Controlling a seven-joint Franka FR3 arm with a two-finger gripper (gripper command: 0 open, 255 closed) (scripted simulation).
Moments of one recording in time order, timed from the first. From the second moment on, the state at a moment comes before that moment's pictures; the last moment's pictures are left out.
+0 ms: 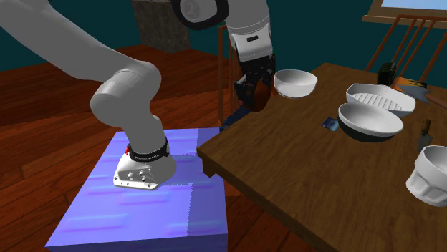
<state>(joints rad) -0.13 -0.85 -0.04 -2.78 0.23 2.17 0.57</state>
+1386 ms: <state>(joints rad) -0.03 -0.33 0.29 -2.36 0.27 2.33 0.93</state>
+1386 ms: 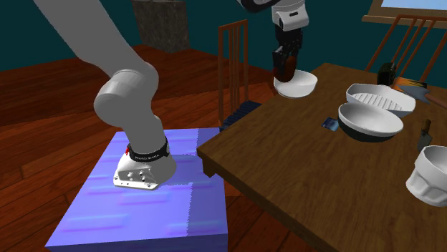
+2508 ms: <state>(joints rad) 0.06 0.26 0.44 -1.73 -0.10 2.29 1.36</state>
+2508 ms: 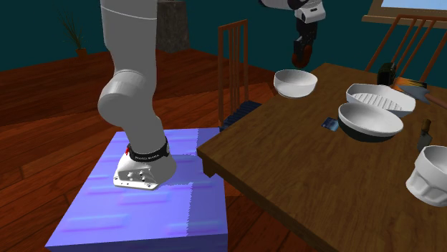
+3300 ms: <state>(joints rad) 0.08 0.32 0.42 -1.80 -0.13 2.42 1.39</state>
